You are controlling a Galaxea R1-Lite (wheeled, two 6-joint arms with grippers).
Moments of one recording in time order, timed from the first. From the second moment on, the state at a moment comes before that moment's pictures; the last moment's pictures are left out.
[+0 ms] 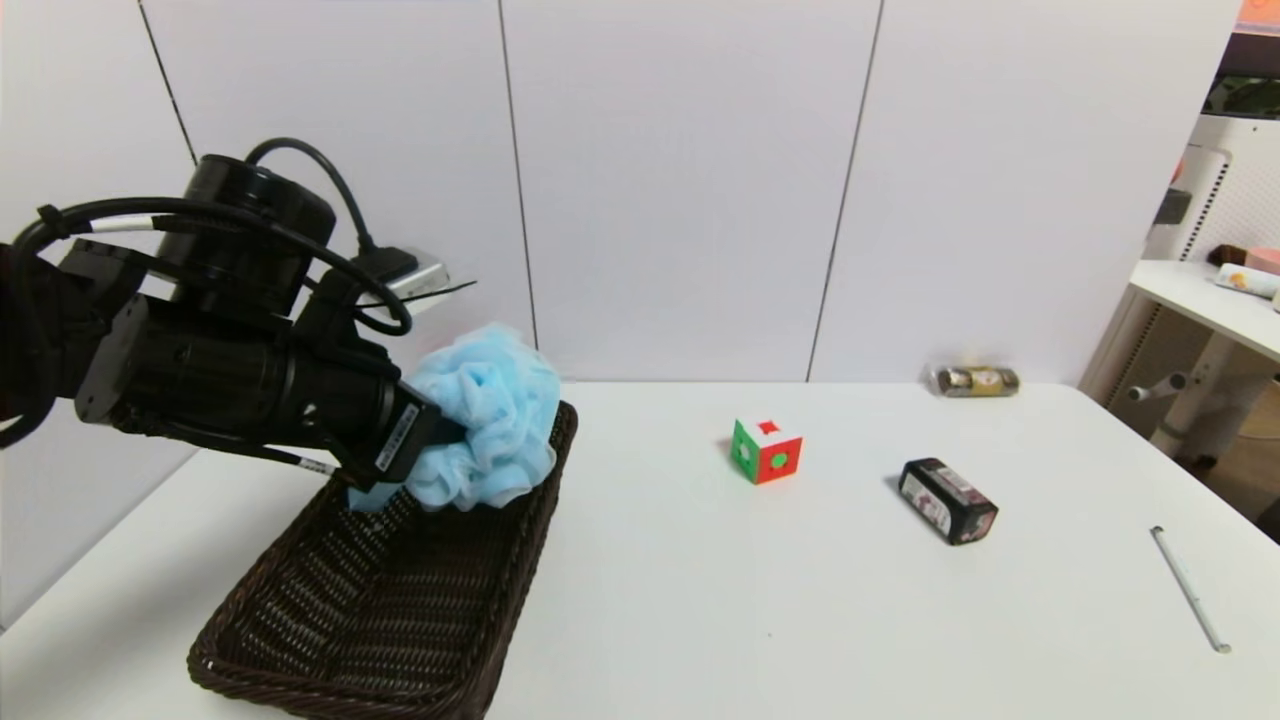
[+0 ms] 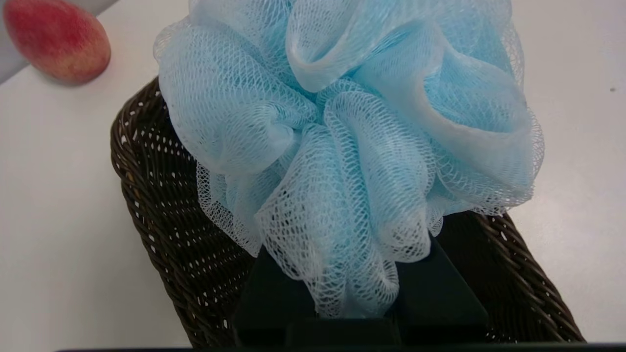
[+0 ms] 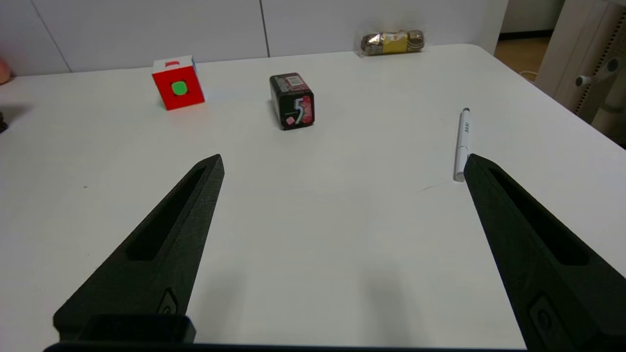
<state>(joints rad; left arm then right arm) -0.38 1.57 -1.19 0.33 -0.13 0.21 0.00 0.00 0.00 0.00 -0.03 0.06</state>
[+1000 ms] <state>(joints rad) -0.24 1.21 -0.72 0.15 -0.14 0.20 0.00 0.00 0.00 0.00 -0.03 0.06</state>
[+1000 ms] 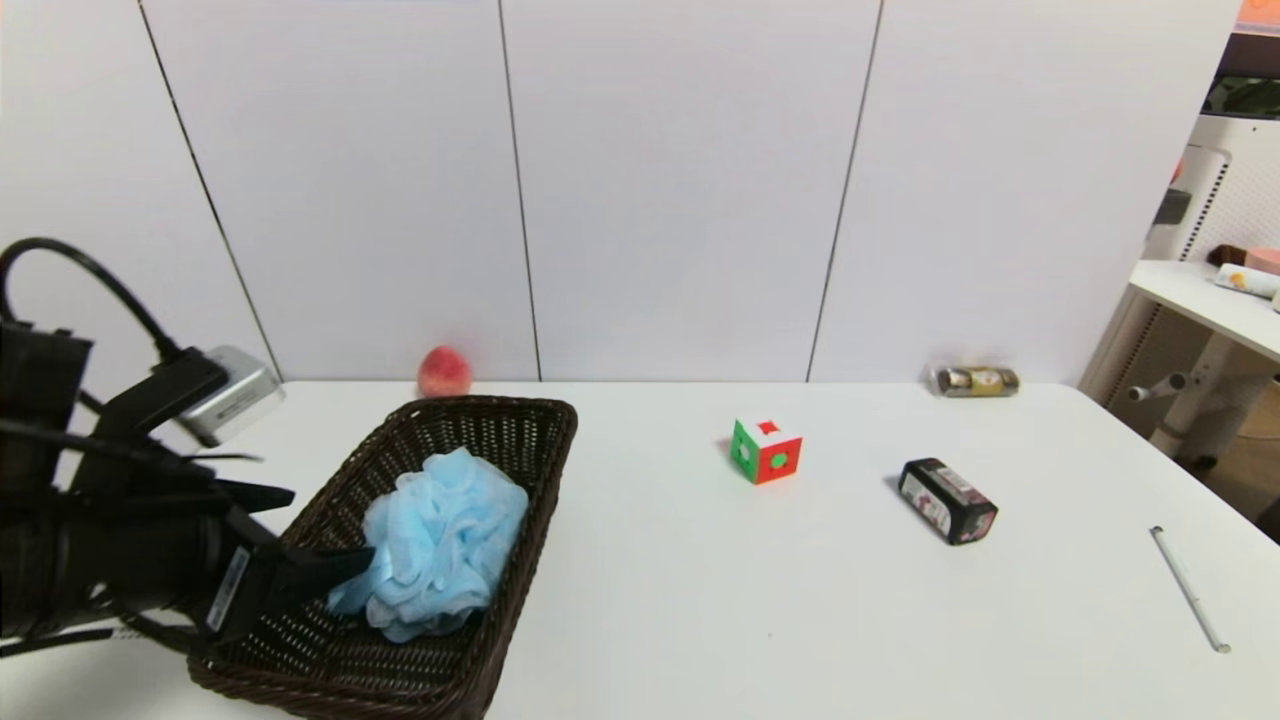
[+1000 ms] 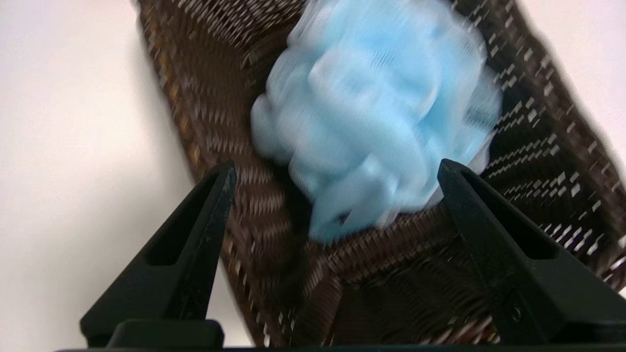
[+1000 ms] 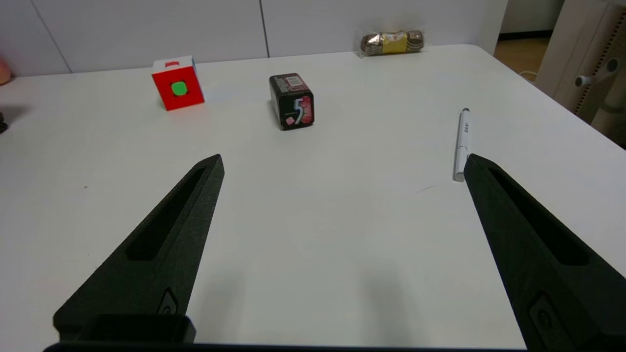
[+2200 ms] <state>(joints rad) 0.00 0.02 0.00 0.00 -0.02 0.04 0.00 0.00 0.00 0.00 -0.03 0.06</state>
